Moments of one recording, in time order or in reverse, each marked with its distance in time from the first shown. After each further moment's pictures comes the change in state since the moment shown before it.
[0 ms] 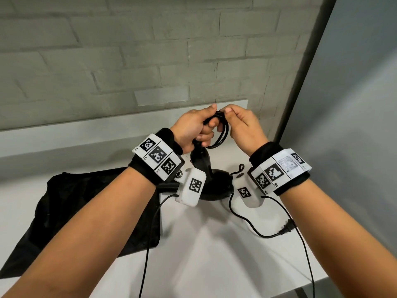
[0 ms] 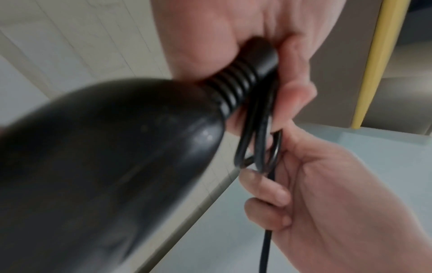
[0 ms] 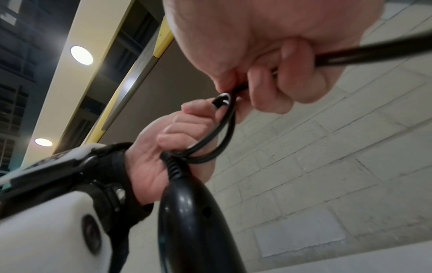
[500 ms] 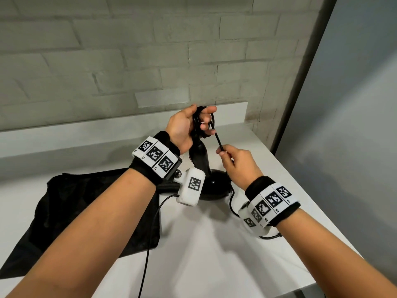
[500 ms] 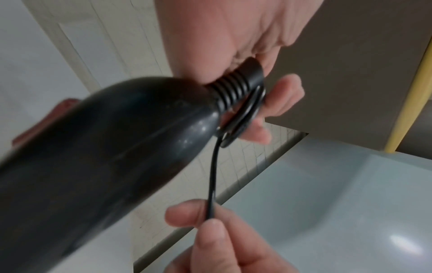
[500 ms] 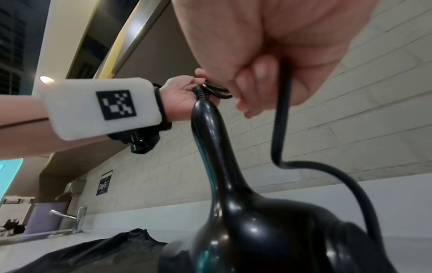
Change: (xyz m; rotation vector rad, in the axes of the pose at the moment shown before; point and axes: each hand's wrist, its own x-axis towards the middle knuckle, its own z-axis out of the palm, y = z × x) left_hand 0.010 -0.010 -0.013 -0.380 0.091 0.093; right_hand -0.056 0.035 0.016 -0.310 -0.066 0.116
